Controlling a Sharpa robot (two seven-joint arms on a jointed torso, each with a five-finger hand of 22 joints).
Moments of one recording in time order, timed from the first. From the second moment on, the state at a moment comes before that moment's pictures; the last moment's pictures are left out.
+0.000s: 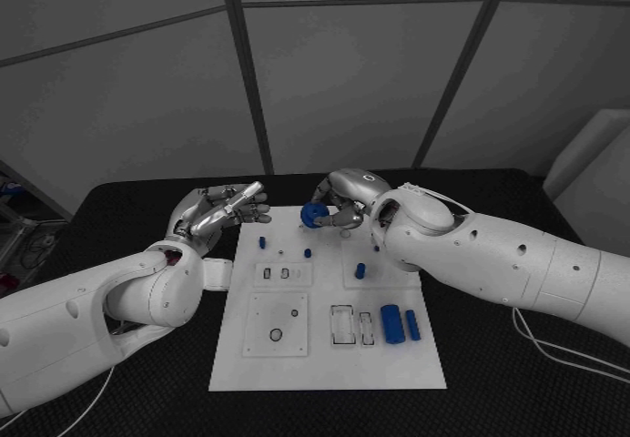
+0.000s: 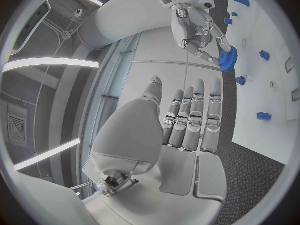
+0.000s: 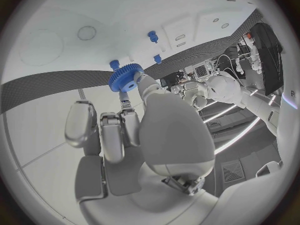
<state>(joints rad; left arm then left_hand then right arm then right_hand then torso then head) 1.10 -0.92 0.11 1.65 -0.01 -0.45 0.49 1.40 -0.02 -0.02 0.09 0.07 1.00 0.20 0.07 0.07 1.08 0.16 0.06 0.06 1.14 0.10 0.15 0.13 0.13 0.90 0.21 0.50 0.24 1.23 -0.55 0.09 1.35 -1.64 -0.33 -0.19 1.41 -0.08 0.19 0.12 0.30 0.99 0.15 0.22 0.08 1.44 0.04 1.40 1.31 1.47 -0.03 1.55 1.31 0.09 1.34 0.08 1.40 1.17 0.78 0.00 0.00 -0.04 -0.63</state>
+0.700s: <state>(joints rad) 1.10 -0.91 0.11 1.64 -0.01 -0.45 0.49 1.40 -0.02 -0.02 0.09 0.07 1.00 0.20 0.07 0.07 1.08 0.16 0.06 0.06 1.14 0.10 0.15 0.13 0.13 0.90 0.21 0.50 0.24 1.23 -0.44 0.04 1.26 -1.71 -0.33 -0.22 1.40 -0.08 0.20 0.12 0.30 0.99 0.15 0.21 0.08 1.44 0.04 1.40 1.31 1.47 -0.03 1.55 1.31 0.09 1.34 0.08 1.40 1.17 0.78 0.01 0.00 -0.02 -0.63</state>
